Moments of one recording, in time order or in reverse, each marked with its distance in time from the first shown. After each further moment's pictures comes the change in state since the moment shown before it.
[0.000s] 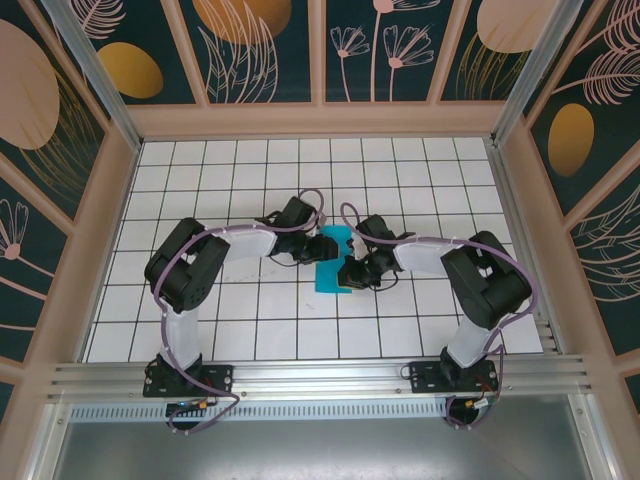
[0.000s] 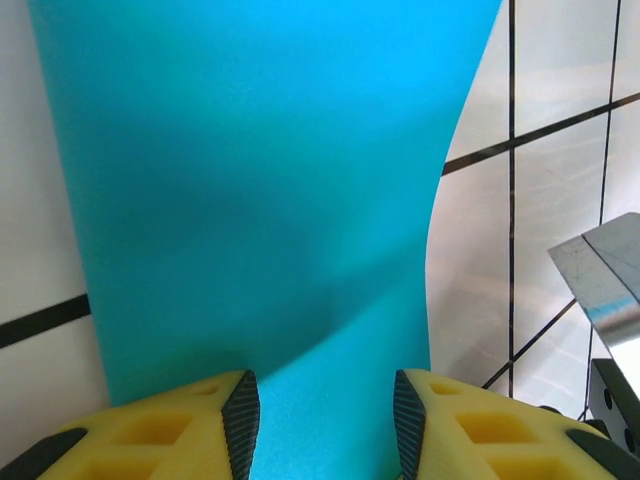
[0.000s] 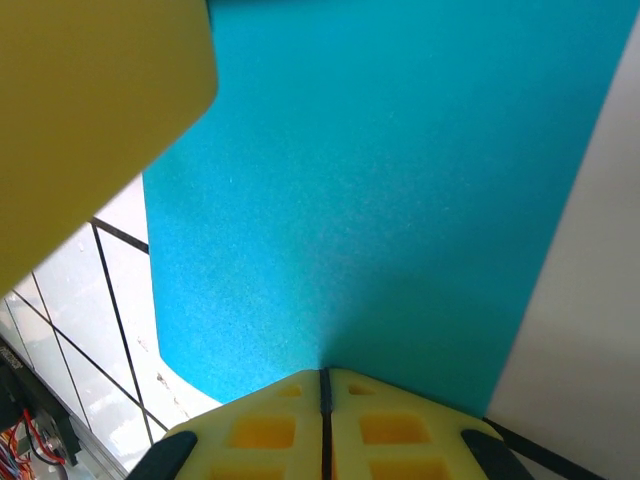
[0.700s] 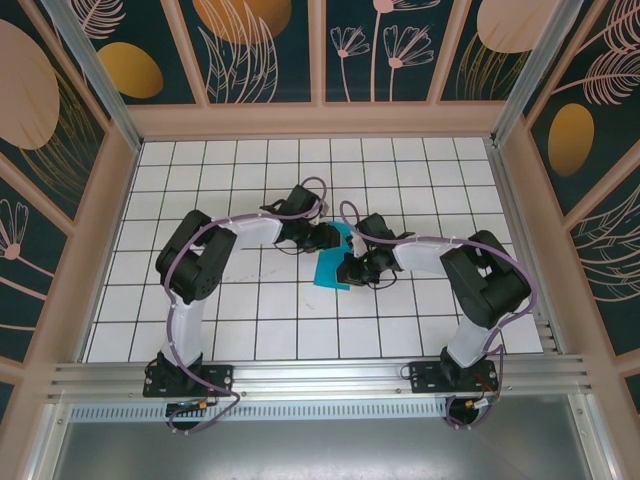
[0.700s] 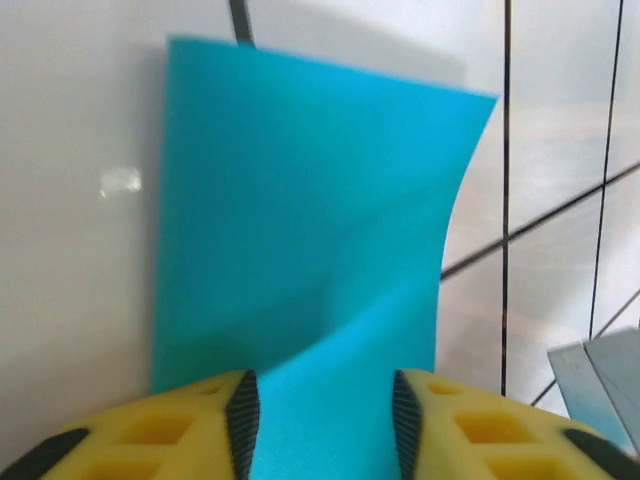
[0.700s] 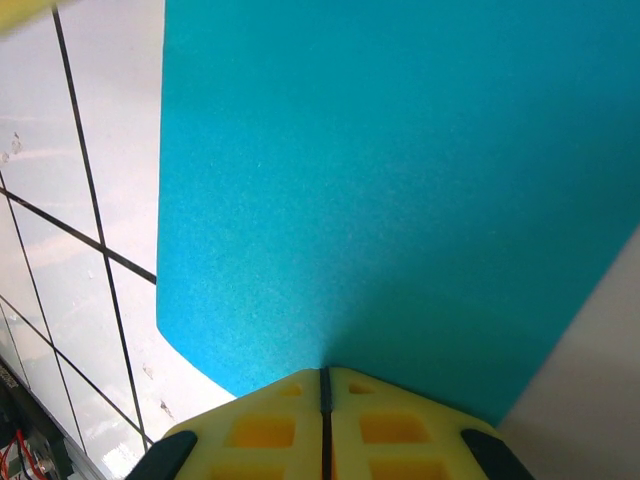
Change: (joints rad) left arm 0.032 0.093 0.150 -0.056 -0.022 0.010; right arm 0.000 0.005 0.001 0.044 0.024 0.000
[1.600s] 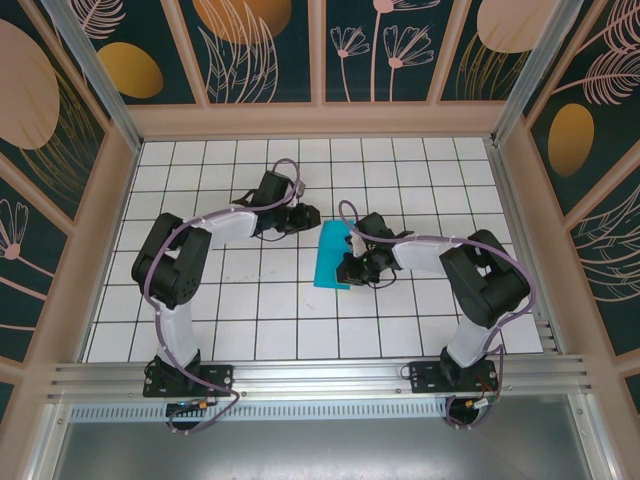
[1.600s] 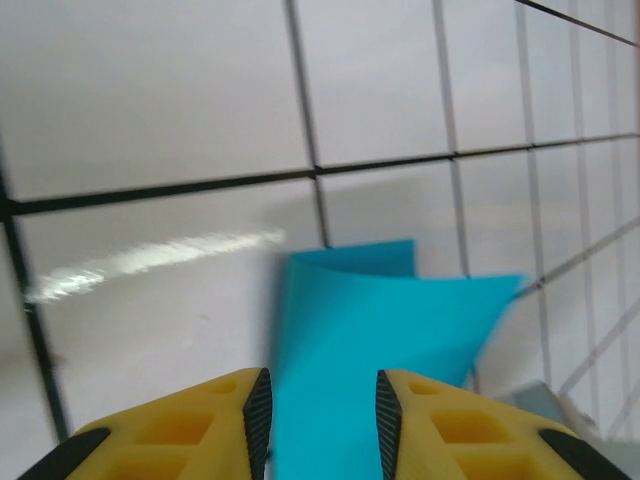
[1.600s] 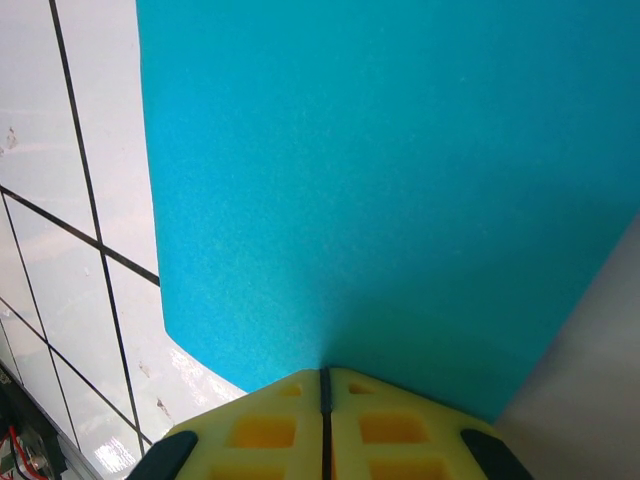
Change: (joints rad) left arm 0.115 -0.130 -0.090 0.113 0.036 0.029; right arm 0.000 0.006 0.016 -0.023 0.002 -0.021
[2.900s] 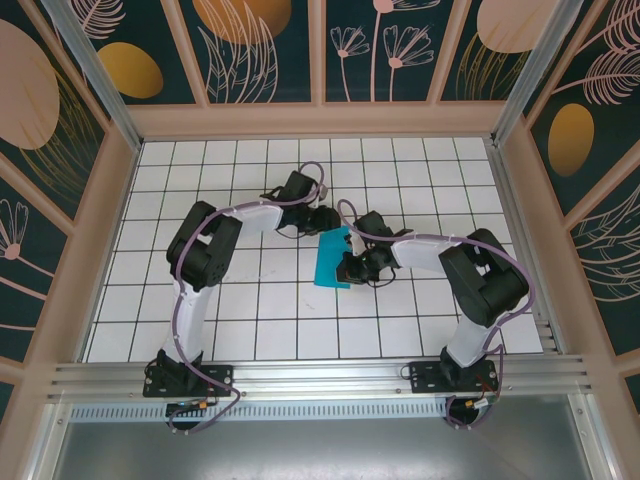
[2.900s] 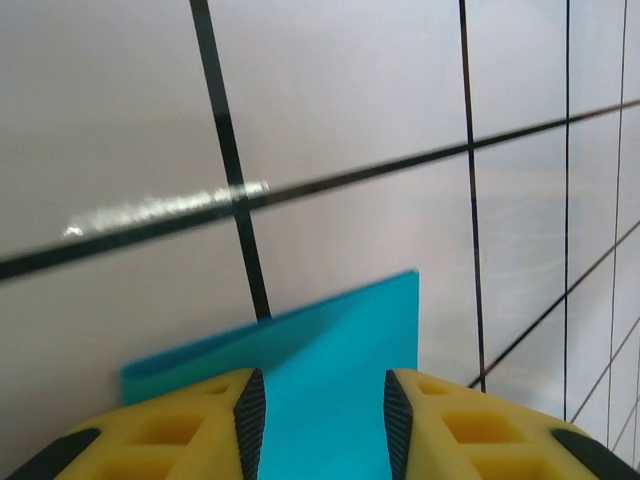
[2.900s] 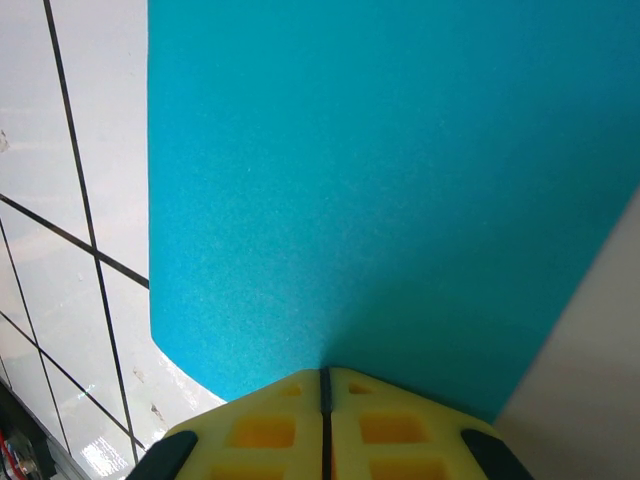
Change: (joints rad) left arm -0.050 0.261 0.259 -0.073 0.014 -0.014; right arm 0.000 0.008 0.020 -0.024 0.016 -0.018
